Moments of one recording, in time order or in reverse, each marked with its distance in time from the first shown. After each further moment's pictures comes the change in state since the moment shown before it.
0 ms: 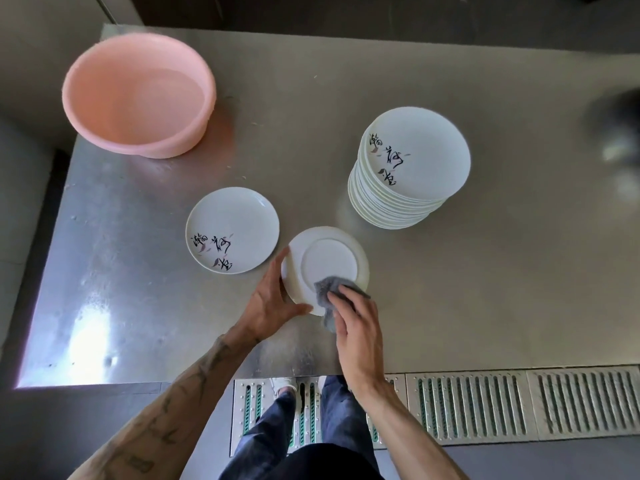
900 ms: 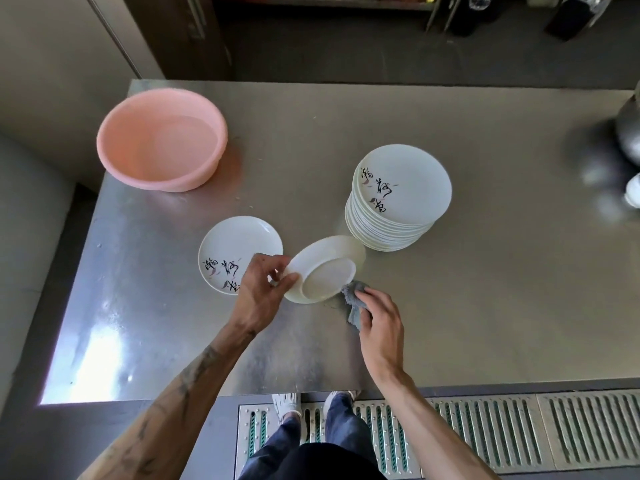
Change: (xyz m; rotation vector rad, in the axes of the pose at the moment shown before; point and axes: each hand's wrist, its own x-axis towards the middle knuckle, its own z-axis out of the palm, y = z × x) left_hand 0.006 0.063 -0.042 -0.073 0.249 0.074; right_hand 0.034 0.004 -0.040 0.069 0.091 0.109
